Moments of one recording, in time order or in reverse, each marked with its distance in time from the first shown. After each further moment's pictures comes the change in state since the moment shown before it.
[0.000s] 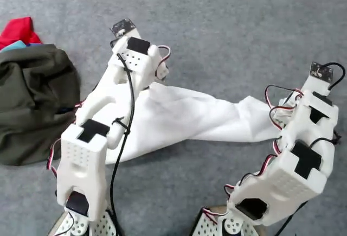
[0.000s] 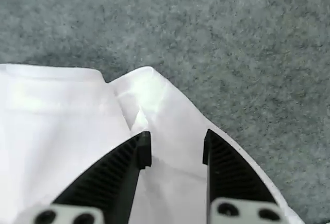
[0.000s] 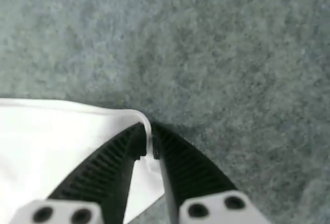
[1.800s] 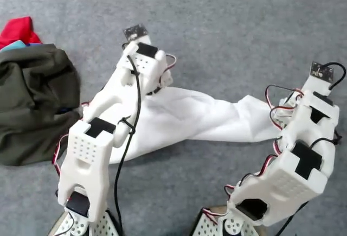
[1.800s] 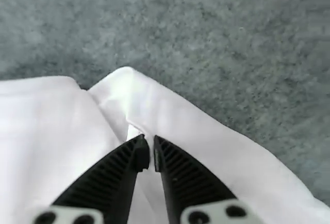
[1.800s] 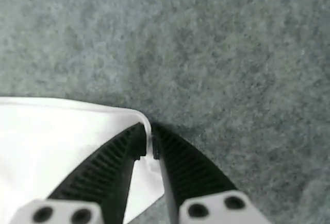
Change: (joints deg) left arm 0.7 4.0 -4.4 1.1 -8.9; right arm 0.0 -0.5 0.1 -0.1 0.0
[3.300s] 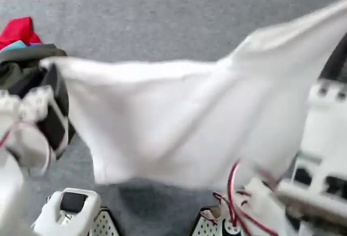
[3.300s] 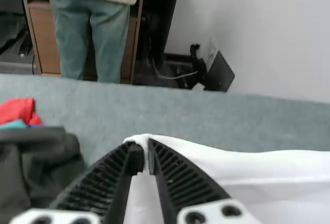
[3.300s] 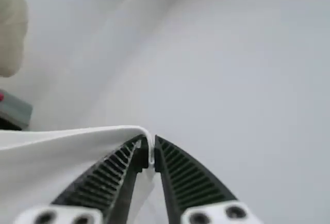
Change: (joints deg) left arm -16.1 -82.5 2.6 22.4 -33.5; right arm -23.0 -28.0 -118.5 46.3 30.5
